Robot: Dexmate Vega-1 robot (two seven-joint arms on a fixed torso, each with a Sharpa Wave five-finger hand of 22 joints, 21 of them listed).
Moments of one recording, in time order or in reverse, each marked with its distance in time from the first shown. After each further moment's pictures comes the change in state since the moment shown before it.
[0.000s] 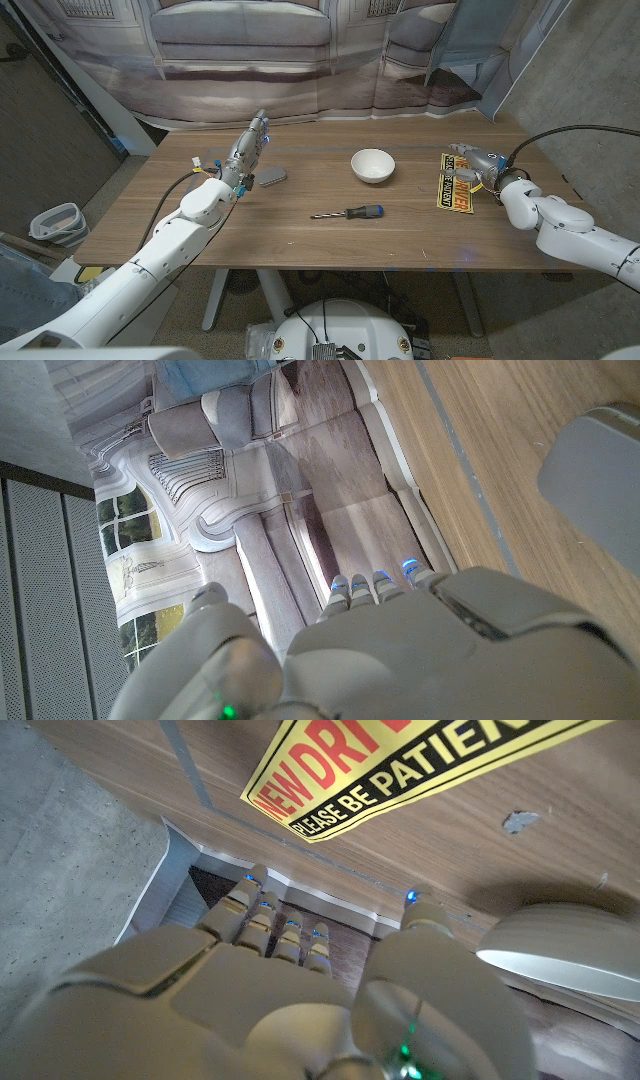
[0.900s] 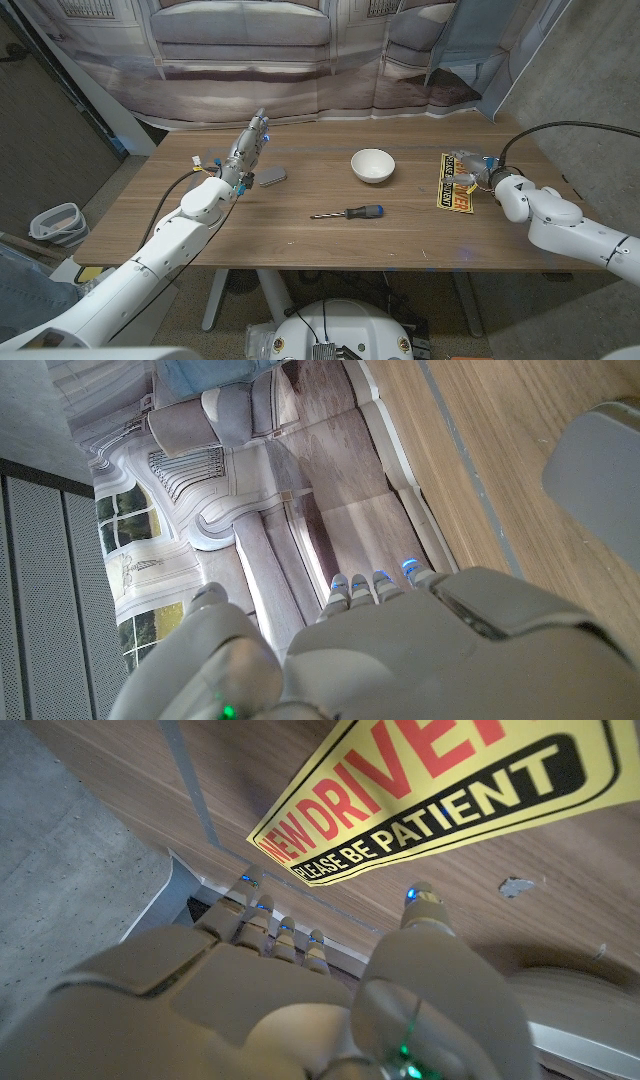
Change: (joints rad) left arm -0.013 -0.007 0.003 0.017 -0.003 -0.003 -0.008; left_hand 0.000 0.000 -0.004 -0.004 0.000 0.005 0.005 0.000 0.000 0.000 0.000 0.000 0.000 0.000 0.000 0.000 0.000 0.000 0.000 0.000 0.000; right arm 0.092 -0.002 -0.091 -0.009 -0.090 -0.104 0.210; right_hand 0.017 -0.007 0.000 0.000 0.000 -0.044 0.033 0.000 0.000 -0.053 0.031 0.004 0.000 -0.034 0.023 0.000 0.000 -0.023 0.034 -0.008 0.000
